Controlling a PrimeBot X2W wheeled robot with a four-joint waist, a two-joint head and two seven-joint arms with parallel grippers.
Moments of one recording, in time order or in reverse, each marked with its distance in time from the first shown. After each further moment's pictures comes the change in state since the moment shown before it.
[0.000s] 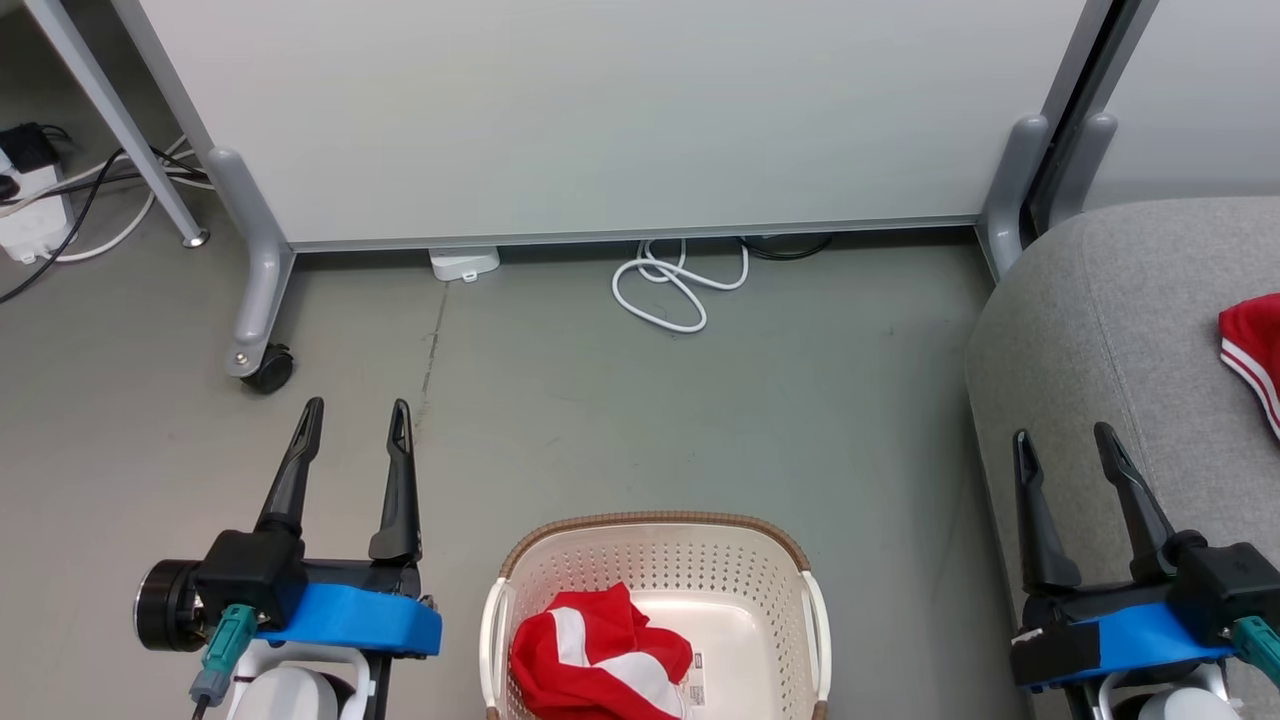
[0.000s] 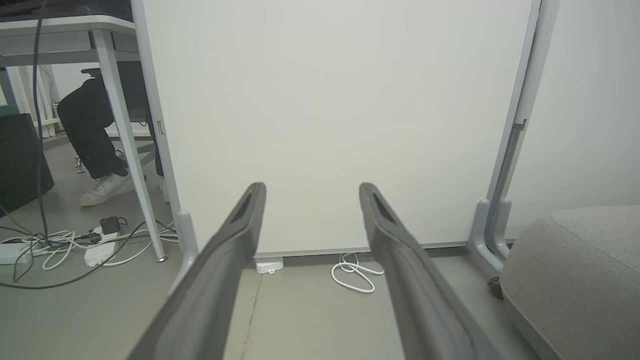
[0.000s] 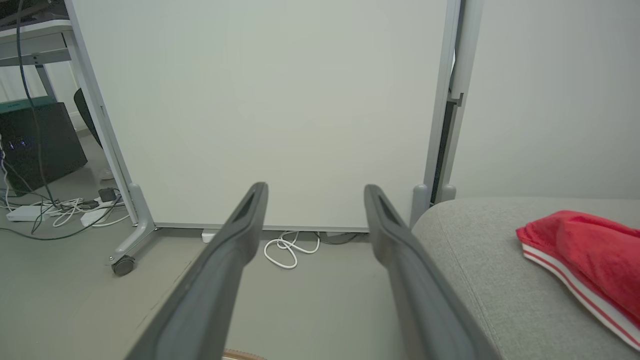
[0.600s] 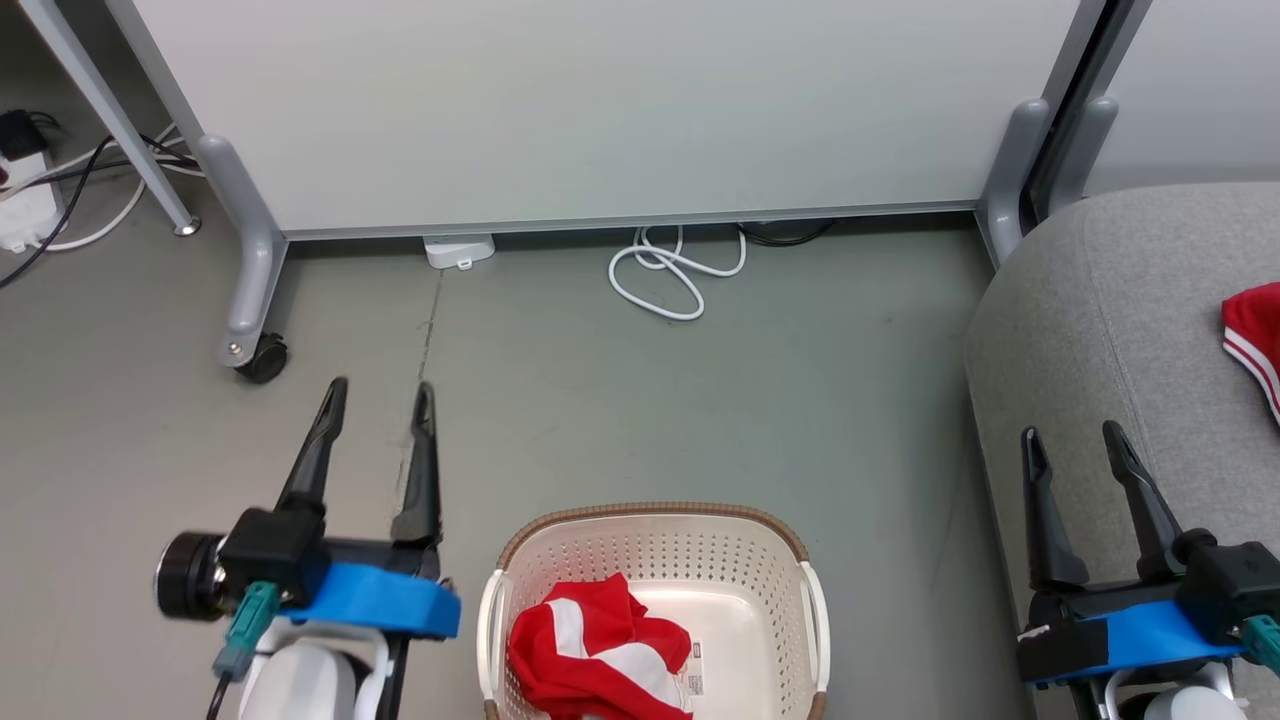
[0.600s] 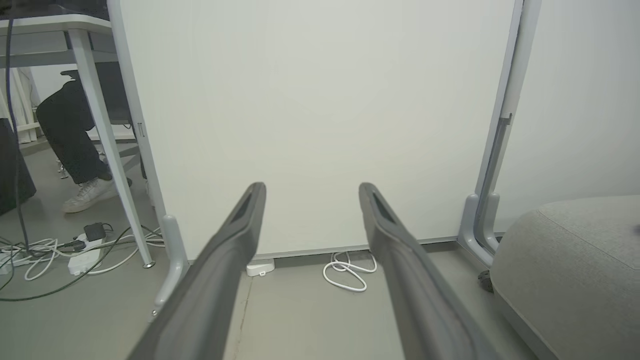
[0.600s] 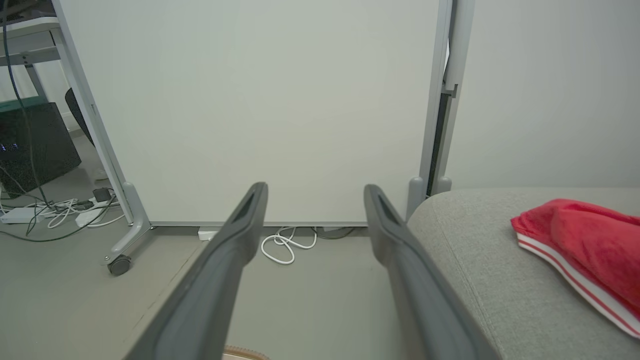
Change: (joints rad) left arm -0.021 -0.008 -0.011 0.013 0.016 -0.021 0.000; right arm -0.002 0.001 -0.011 0.002 0.011 0.000 0.000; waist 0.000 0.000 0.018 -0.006
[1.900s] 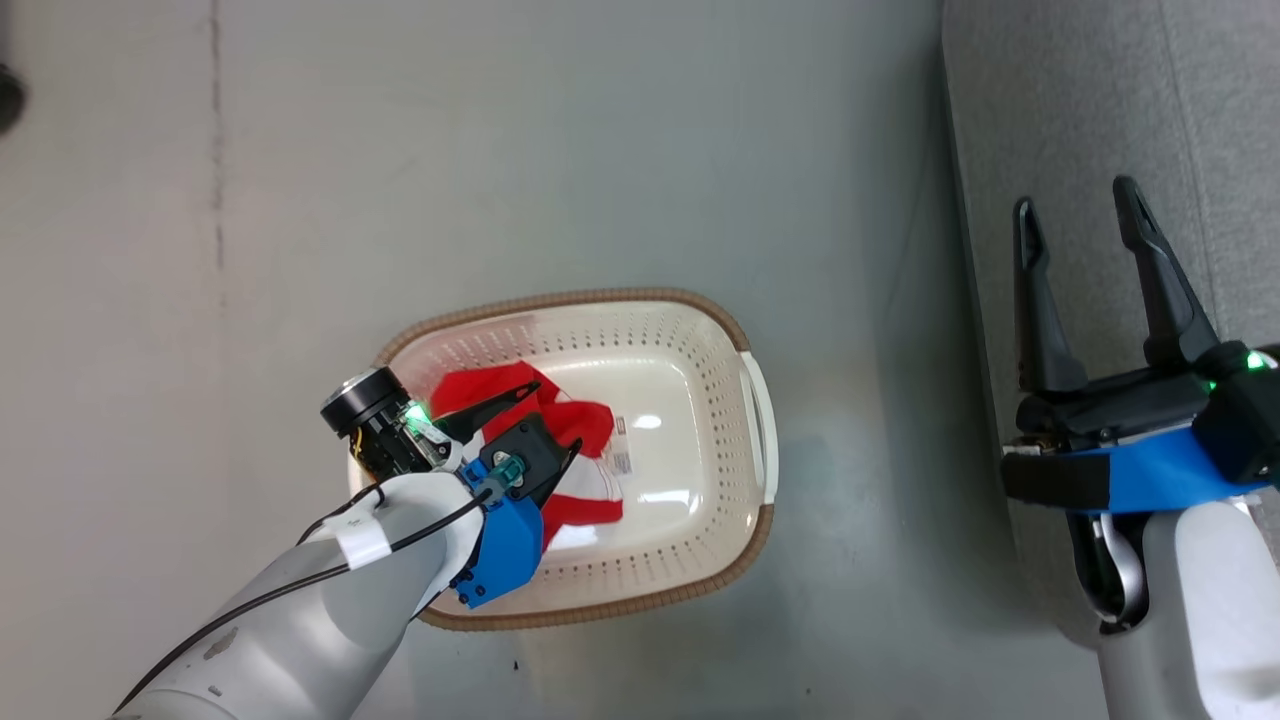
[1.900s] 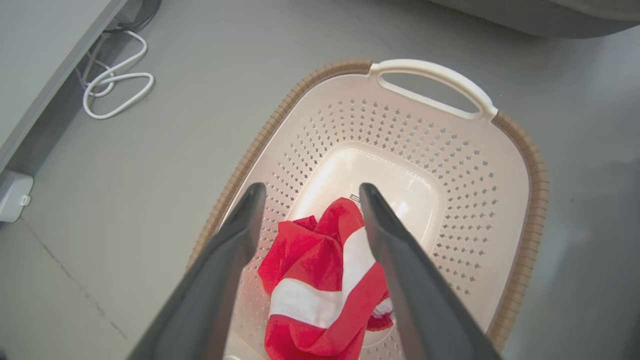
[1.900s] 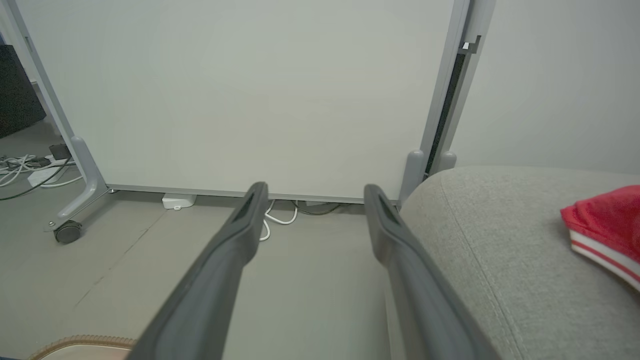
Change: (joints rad) left arm -0.676 0.180 -1.129 0.762 -0.270 -0.015 0.014; right arm -0.282 -0.032 0.071 -0.090 -0.043 0.000 0.000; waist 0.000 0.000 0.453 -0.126
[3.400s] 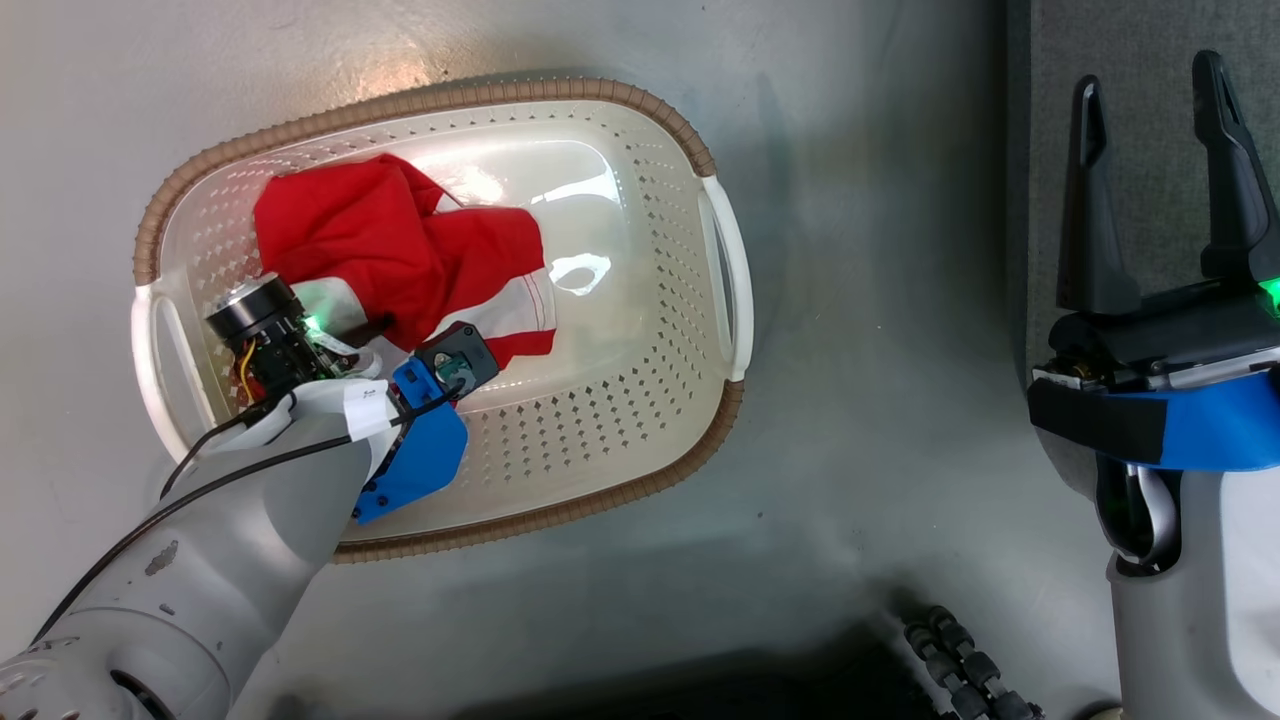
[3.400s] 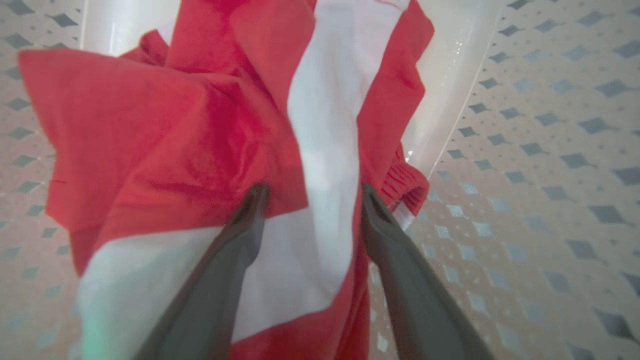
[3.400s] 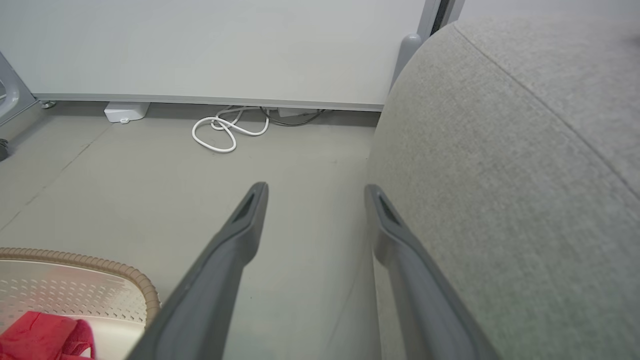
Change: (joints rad) left arm -0.177 0.008 -0.077 0.200 0.097 0.000 0.307; right arm -0.105 0.026 -0.019 -0.105 -0.003 0.000 0.000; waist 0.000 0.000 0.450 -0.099
